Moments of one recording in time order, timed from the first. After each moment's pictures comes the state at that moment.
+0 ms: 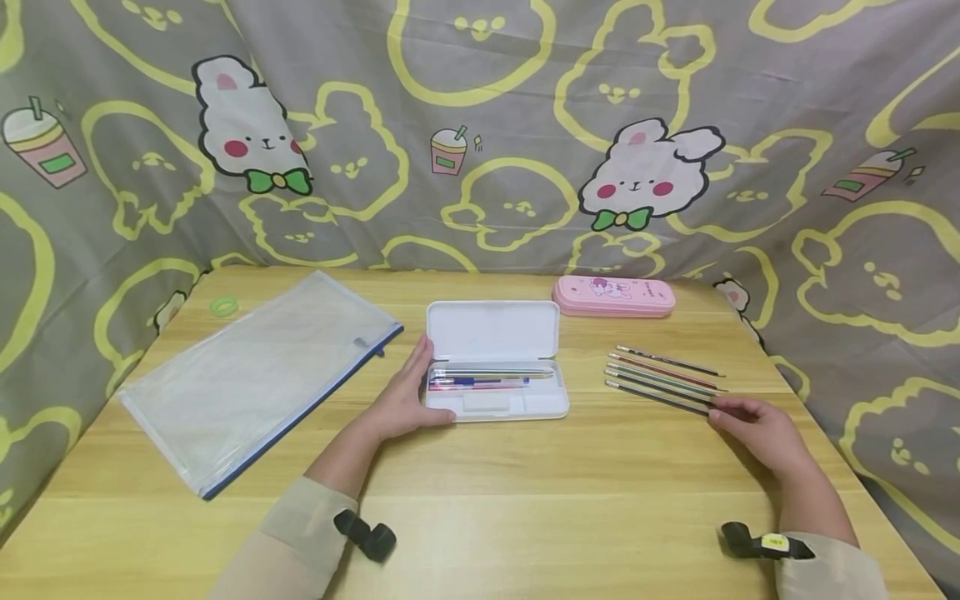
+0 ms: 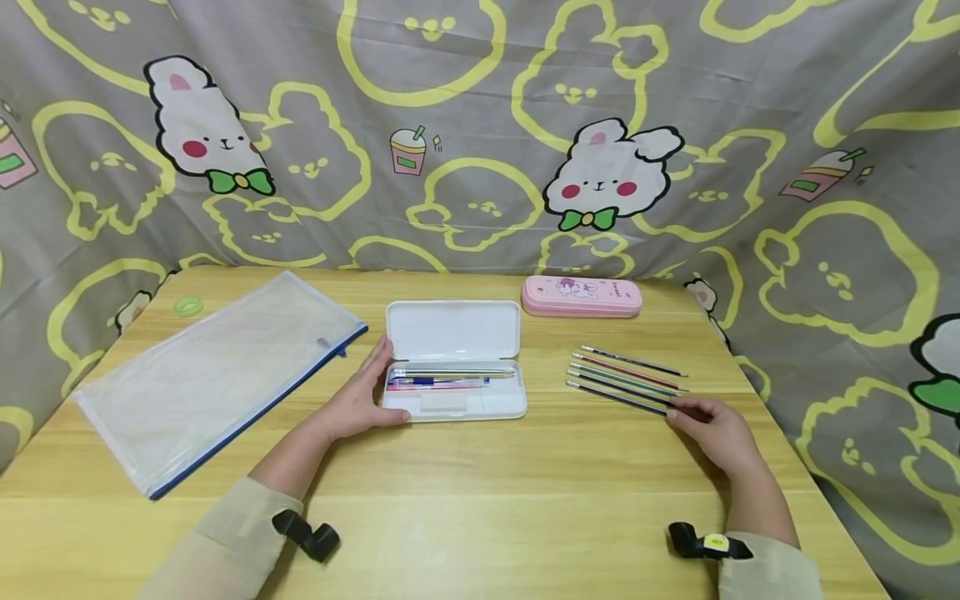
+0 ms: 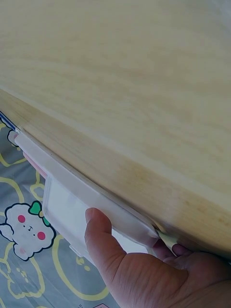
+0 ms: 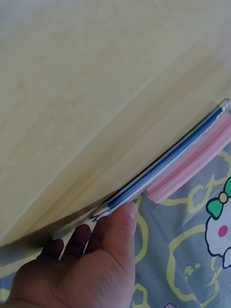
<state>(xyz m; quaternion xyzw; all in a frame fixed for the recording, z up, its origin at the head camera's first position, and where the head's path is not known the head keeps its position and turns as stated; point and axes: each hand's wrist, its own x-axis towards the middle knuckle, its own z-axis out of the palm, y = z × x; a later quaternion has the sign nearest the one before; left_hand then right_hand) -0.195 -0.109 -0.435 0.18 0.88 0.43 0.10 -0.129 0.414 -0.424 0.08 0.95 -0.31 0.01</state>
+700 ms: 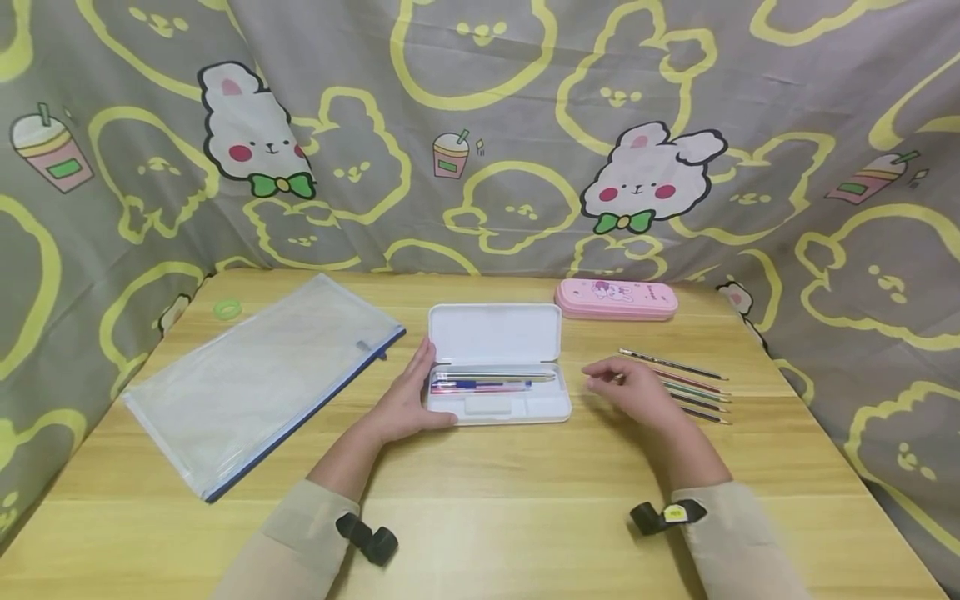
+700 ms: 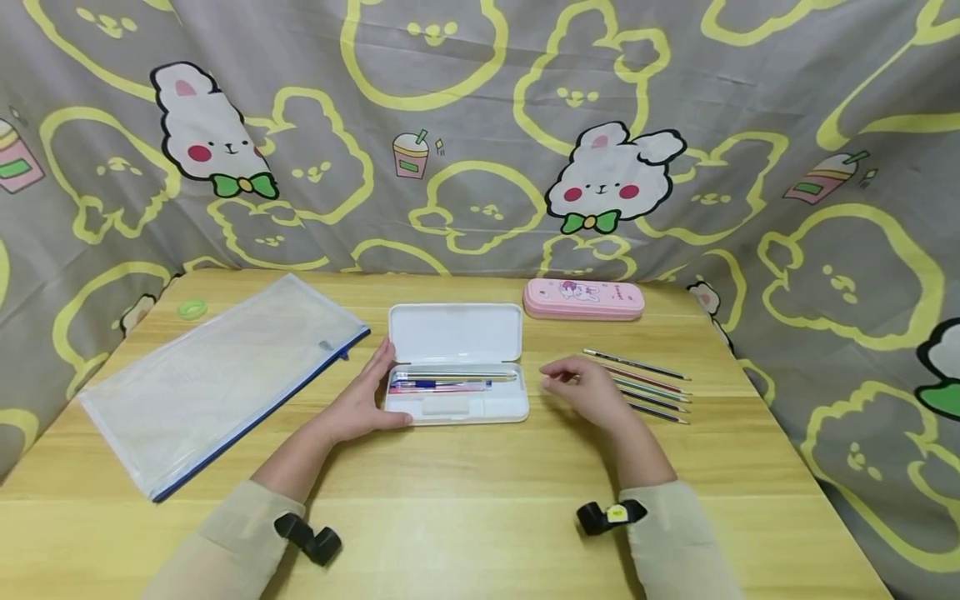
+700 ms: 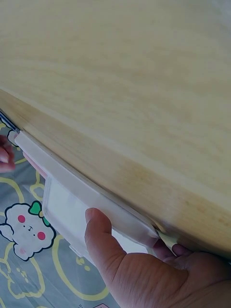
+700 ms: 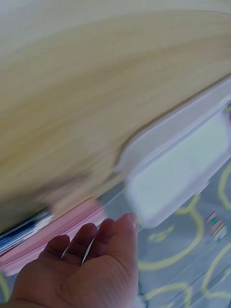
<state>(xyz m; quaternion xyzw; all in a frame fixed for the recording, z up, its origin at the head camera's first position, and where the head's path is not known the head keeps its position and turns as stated) -0.196 -0.110 -0.436 0.18 0.88 0.44 0.09 -0.190 0.263 -0.406 -0.09 0.91 -0.40 0.01</state>
